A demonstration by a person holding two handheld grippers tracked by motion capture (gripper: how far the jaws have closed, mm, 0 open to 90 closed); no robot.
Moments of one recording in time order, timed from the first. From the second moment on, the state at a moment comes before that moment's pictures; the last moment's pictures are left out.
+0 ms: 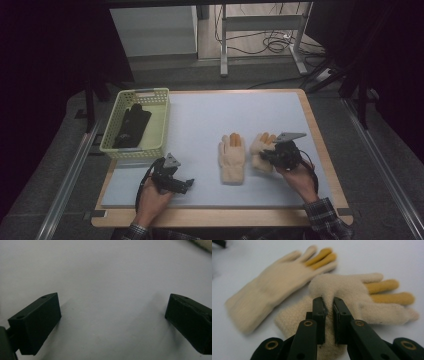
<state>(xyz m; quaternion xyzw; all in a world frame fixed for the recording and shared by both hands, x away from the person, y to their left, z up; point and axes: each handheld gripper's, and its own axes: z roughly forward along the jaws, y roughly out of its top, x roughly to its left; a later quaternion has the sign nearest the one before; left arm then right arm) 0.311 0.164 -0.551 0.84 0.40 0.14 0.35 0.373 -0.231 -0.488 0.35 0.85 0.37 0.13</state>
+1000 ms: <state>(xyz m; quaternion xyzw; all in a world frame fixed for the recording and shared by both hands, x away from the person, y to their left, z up) 0.311 0.164 -0.551 0.84 0.40 0.14 0.35 0.362 -0.268 -0.524 0.43 0.81 0.37 0.15</state>
